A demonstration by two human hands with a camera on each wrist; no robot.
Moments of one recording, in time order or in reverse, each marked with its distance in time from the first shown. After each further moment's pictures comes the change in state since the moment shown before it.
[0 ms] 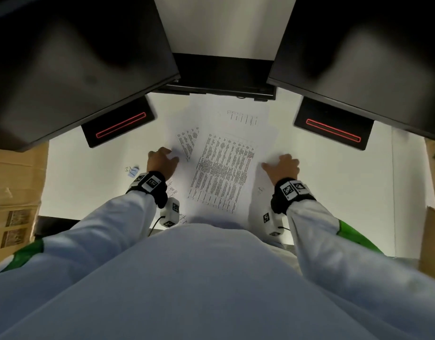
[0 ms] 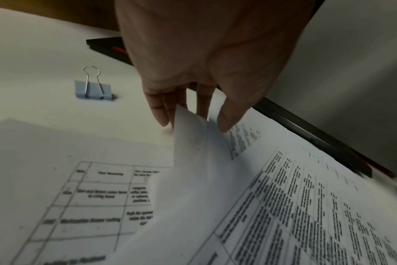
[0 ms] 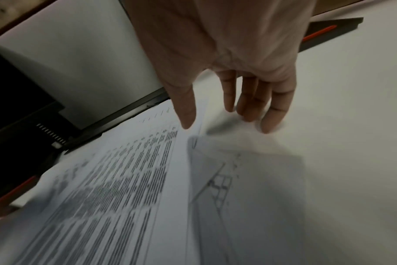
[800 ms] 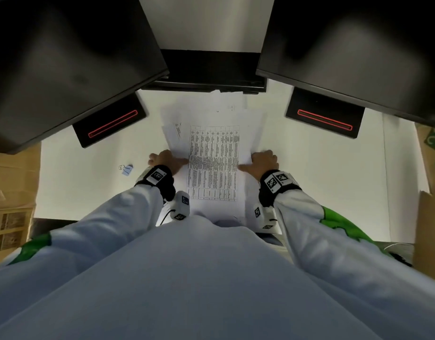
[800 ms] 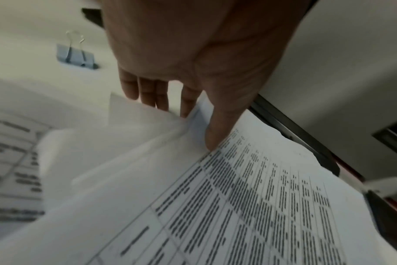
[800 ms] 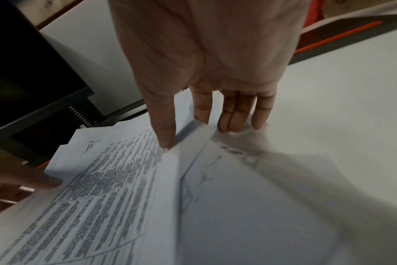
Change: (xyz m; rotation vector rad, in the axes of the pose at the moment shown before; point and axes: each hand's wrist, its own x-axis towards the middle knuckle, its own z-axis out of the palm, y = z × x) left_hand -0.005 0.016 0.023 0.033 -0.105 -0.180; right_hand -0.020 -0.013 0.005 -0.306 -0.259 -0.222
